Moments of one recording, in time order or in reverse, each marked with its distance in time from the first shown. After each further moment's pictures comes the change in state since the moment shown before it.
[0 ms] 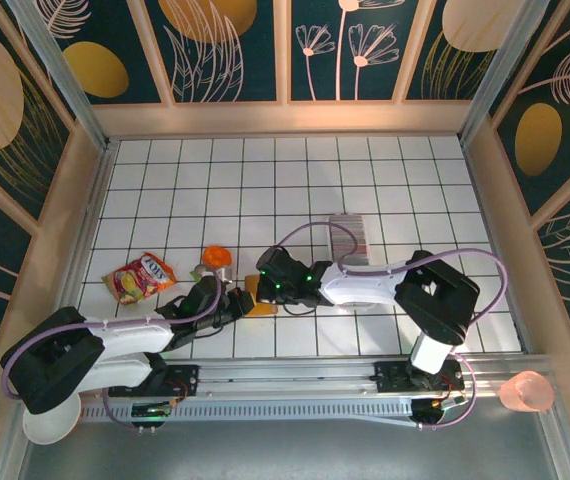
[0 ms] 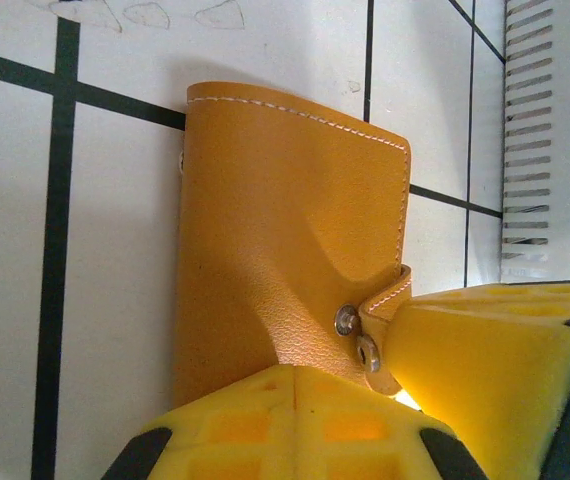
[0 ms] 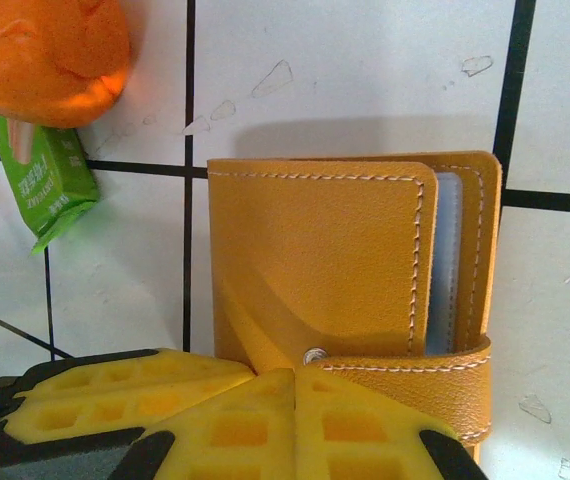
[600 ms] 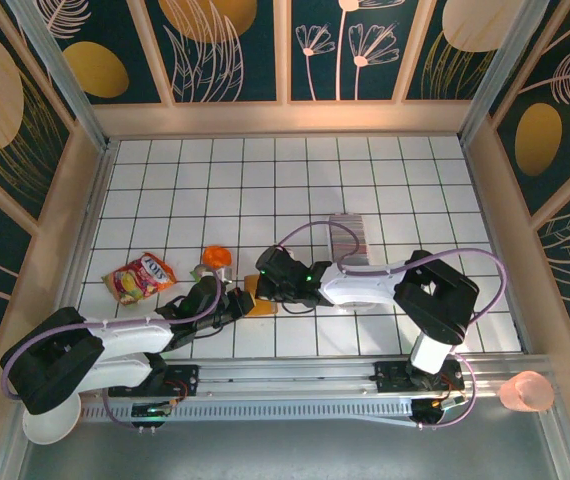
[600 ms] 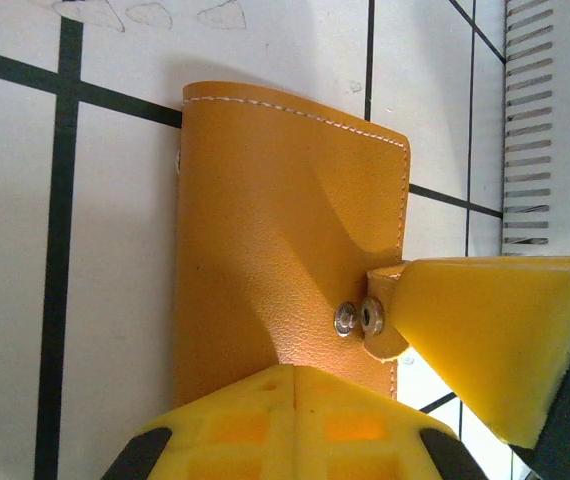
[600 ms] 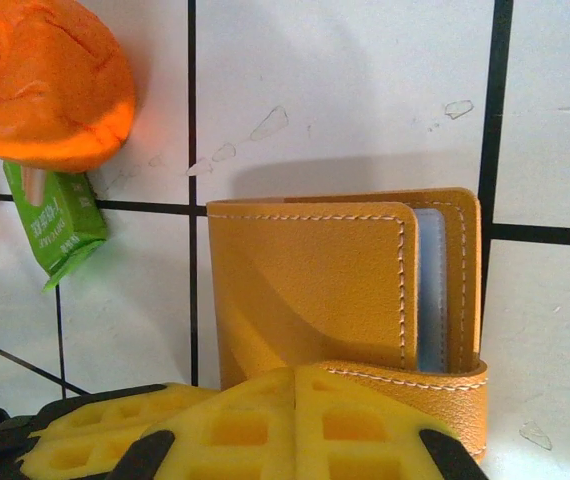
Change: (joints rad) left arm 0.000 -0.003 -0.003 0.000 0.000 0.000; right arm 0.000 0.002 -0.003 0.031 0.049 0.041
